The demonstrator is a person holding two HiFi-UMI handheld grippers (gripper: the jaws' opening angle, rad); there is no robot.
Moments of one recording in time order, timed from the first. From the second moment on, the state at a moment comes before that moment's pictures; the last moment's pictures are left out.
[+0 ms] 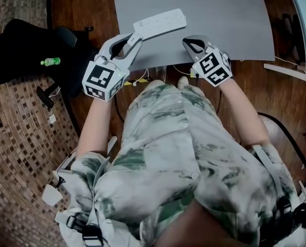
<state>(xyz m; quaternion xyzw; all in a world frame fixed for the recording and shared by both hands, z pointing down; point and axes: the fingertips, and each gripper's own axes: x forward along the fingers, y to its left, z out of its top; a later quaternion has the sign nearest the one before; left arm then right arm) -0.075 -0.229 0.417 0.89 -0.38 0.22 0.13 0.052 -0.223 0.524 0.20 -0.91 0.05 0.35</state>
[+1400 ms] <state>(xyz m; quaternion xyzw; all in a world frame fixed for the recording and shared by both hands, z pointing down) -0.163 0.166 0.345 0.93 -0.34 0.11 0.11 0.002 0.158 0.395 0.31 -0.92 0.05 0.22</state>
